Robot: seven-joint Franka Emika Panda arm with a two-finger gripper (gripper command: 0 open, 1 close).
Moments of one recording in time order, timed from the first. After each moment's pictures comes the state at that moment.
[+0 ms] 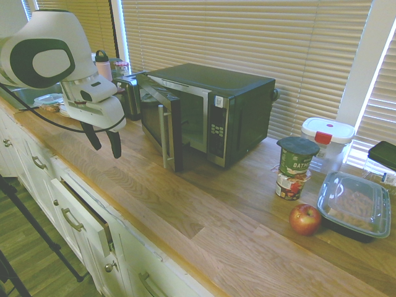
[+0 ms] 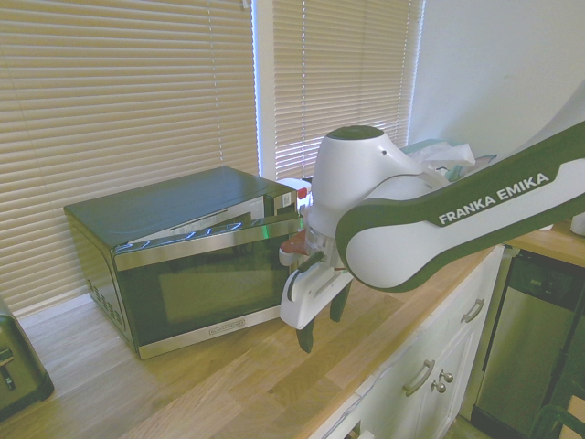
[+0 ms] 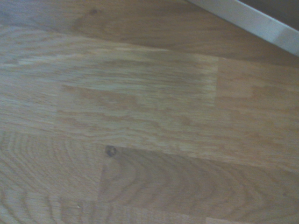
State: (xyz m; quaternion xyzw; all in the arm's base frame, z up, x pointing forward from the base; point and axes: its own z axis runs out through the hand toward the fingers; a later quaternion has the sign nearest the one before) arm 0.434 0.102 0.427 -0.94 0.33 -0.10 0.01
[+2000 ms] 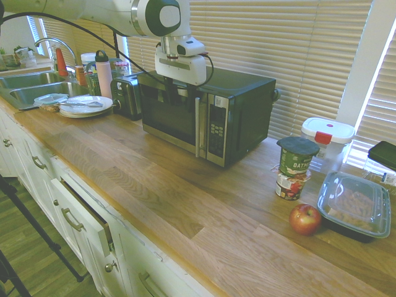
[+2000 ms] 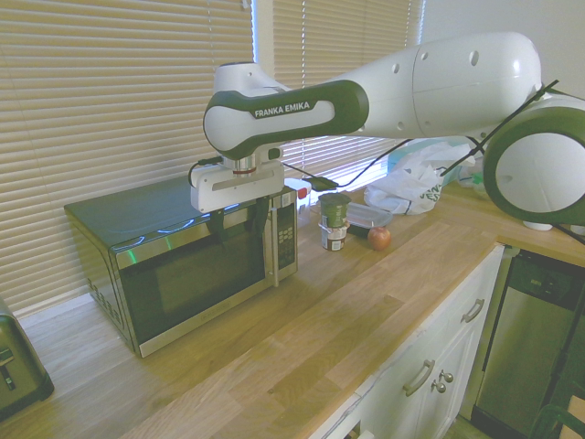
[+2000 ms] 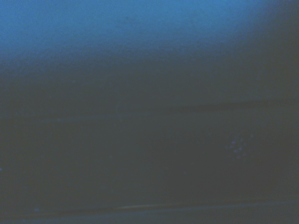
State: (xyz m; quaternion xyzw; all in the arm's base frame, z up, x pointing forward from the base) arm 0.702 0.047 0.502 -0.90 0.44 -0.05 0.01
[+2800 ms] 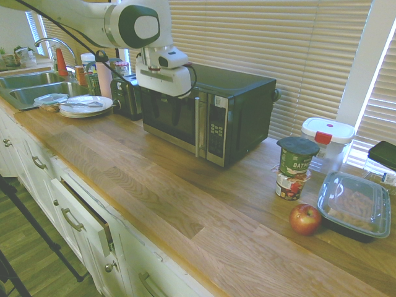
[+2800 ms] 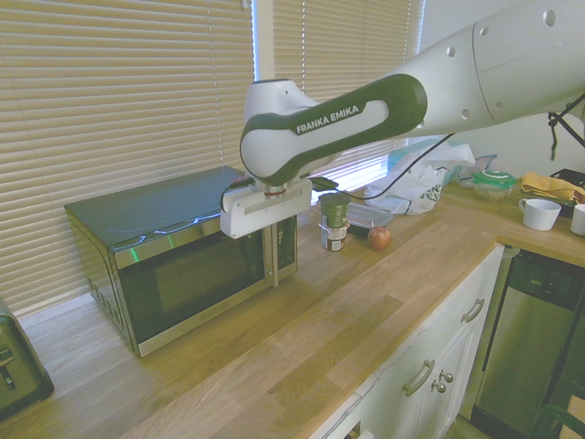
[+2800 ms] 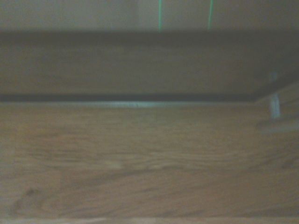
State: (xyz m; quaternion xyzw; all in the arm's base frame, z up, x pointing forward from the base) arm 0.608 0.033 0.456 -0.91 0.41 -0.05 0.01
